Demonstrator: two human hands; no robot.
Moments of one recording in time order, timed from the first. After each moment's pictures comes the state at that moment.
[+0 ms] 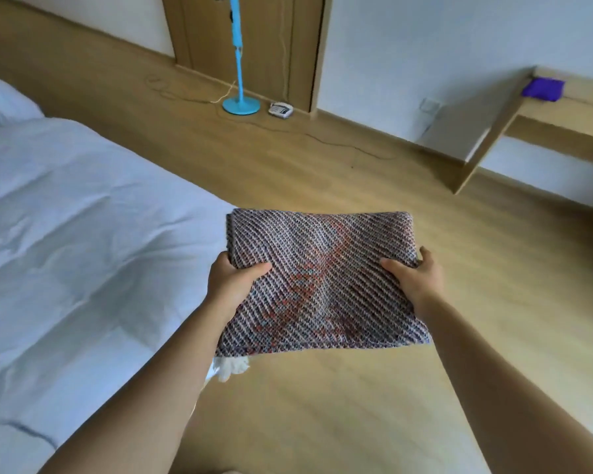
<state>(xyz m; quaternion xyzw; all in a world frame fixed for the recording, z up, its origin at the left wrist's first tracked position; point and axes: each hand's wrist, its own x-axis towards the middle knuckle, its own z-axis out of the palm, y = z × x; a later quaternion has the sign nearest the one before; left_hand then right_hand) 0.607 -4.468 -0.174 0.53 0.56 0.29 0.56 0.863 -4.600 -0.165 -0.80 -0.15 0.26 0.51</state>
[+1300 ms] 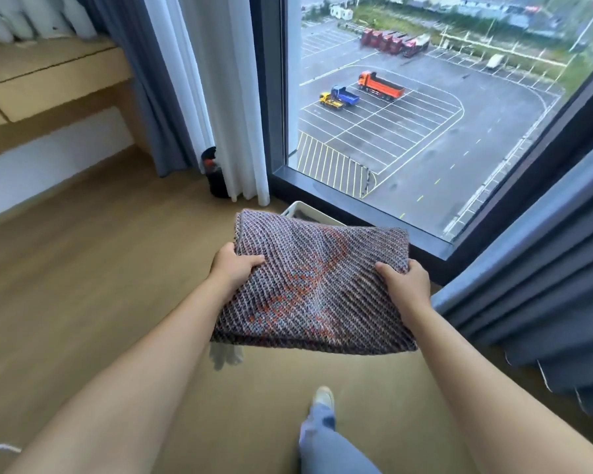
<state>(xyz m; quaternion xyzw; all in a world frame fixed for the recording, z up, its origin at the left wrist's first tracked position) 1.488 -5.091 -0.185 0.80 0.06 -0.22 0.56 1.342 -5.327 -0.200 -0.73 0.43 -0.14 0.52</state>
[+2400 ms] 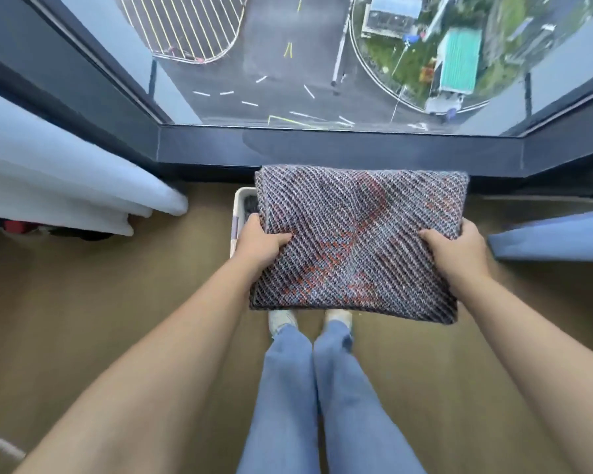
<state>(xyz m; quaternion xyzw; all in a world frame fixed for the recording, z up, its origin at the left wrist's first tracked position) 2.045 -5.473 -0.499 0.81 -0.09 -0.48 0.31 1.804 -5.597 -0.483 -0.53 0.73 -0.09 0.42</state>
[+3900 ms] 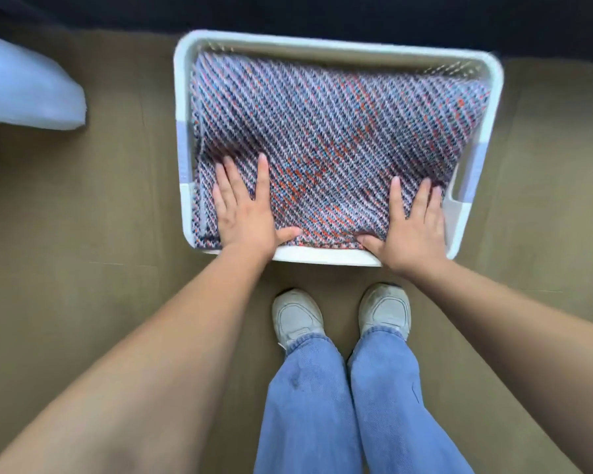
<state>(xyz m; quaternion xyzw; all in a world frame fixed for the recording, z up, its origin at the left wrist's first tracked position) 2.083 -5.419 -0.903 0.85 -0.39 -0.33 -0.13 1.887 -5.520 -0.898 -0.76 0.51 0.32 0.24</state>
